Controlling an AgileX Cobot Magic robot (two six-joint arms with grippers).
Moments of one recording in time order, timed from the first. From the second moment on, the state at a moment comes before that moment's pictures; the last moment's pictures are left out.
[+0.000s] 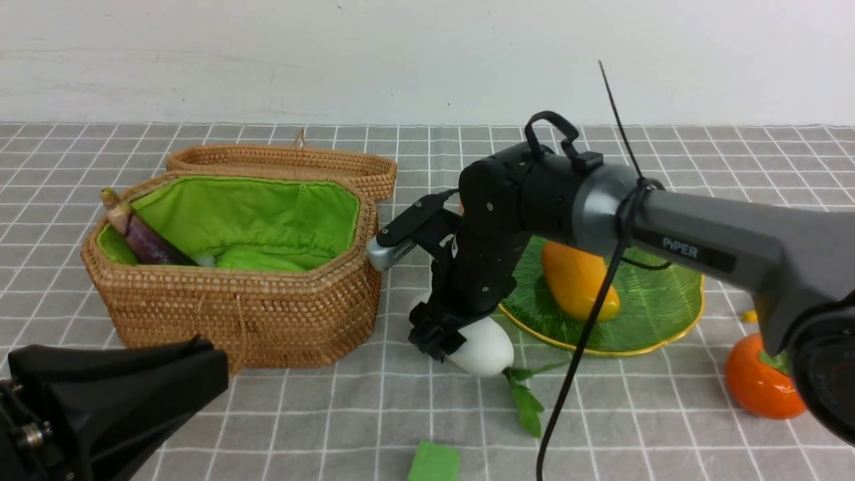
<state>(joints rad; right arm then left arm) 0.60 2.23 -1.80 0.07 0.87 -0.29 -0.89 0.54 -0.55 0.38 0.30 -0.52</state>
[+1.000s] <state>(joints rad) 0.63 2.21 -2.20 1.03 0.62 -1.12 -0.89 0.54 -0.65 0.89 0.78 -1.06</state>
